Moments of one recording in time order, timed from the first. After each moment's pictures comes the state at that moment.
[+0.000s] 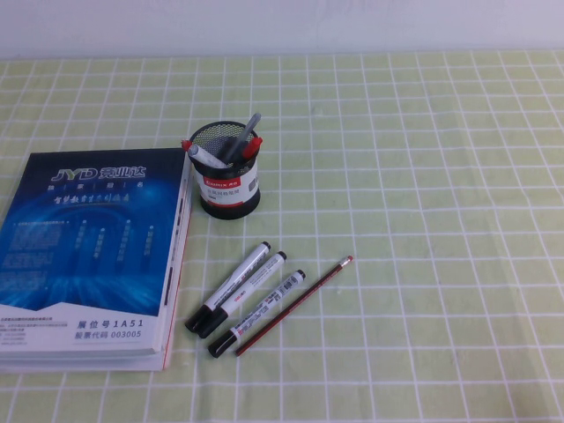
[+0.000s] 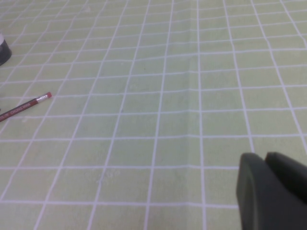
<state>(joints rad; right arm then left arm) 0.13 -0.01 0.03 0.14 0.38 0.03 -0.10 -0.01 0.02 0.04 -0.31 0.03</state>
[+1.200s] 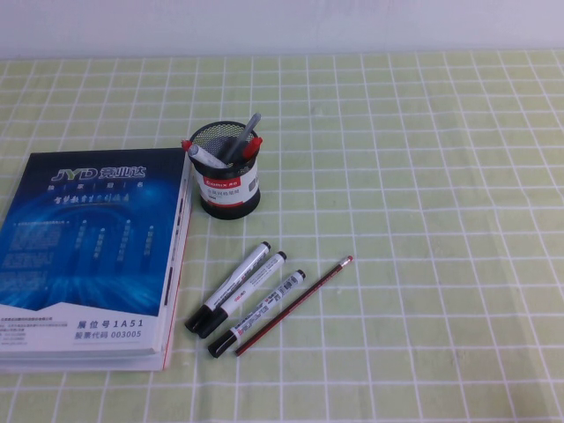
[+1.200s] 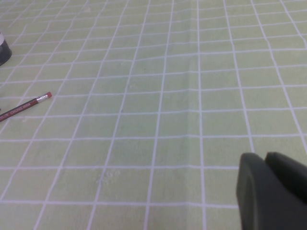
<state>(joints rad) 0.13 -0.01 0.03 0.14 0.38 0.03 -0.10 0.23 -0.43 0.02 0.10 -0.16</state>
